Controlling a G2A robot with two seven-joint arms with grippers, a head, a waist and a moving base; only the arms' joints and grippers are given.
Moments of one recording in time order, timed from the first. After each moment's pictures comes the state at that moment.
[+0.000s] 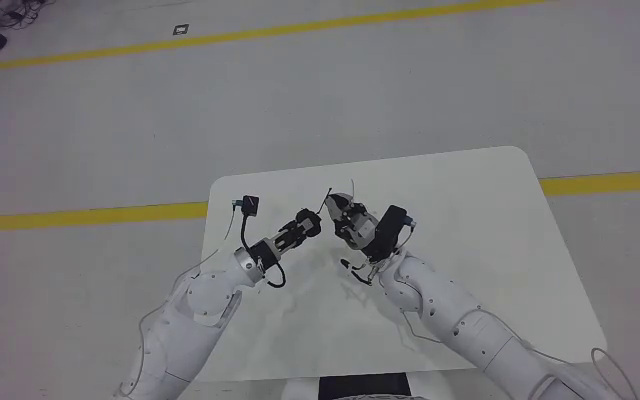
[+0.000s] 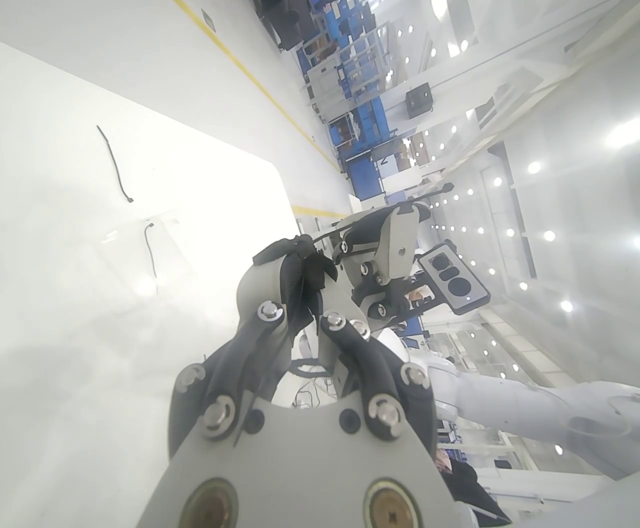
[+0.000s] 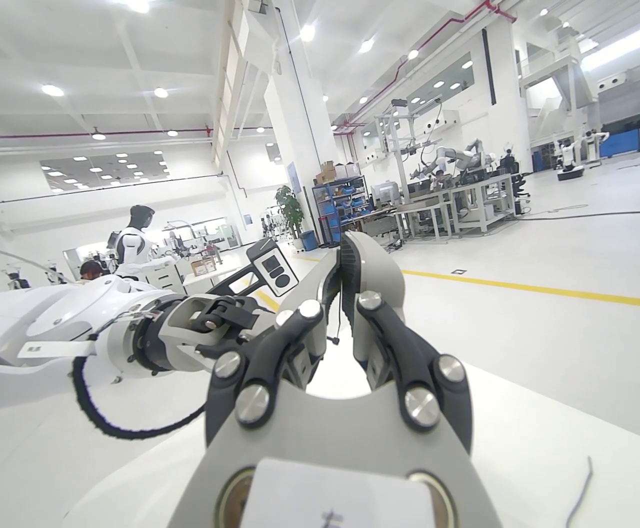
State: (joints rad) left arm 1.50 -1.00 -1.20 -1.72 -0.07 -0.31 -0.45; right arm -1.19 -1.35 0.73 -1.24 -1.09 -0.34 -0.79
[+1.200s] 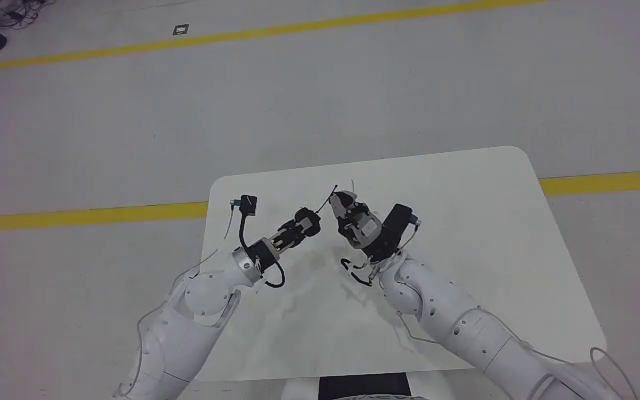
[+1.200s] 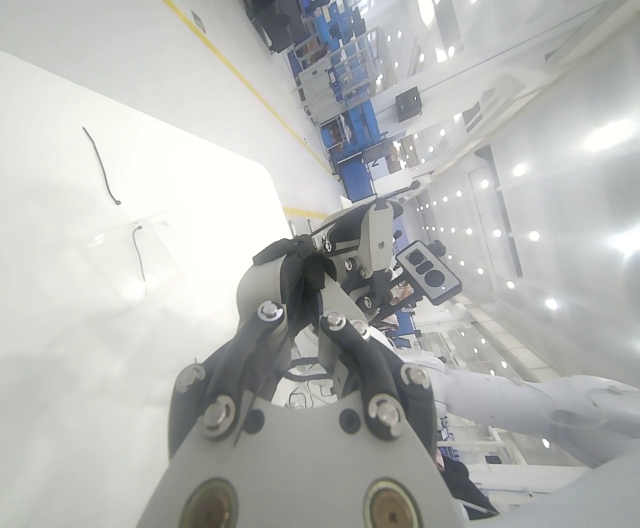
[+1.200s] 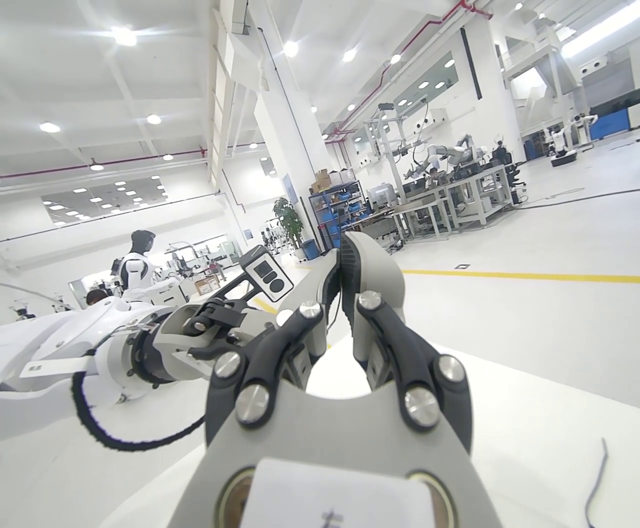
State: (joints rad) left arm 1.50 -1.00 -1.21 -1.72 -0.11 -0.33 -0.46; right arm -1.19 -1.35 0.70 -1.23 -0.98 -0.34 -0.82
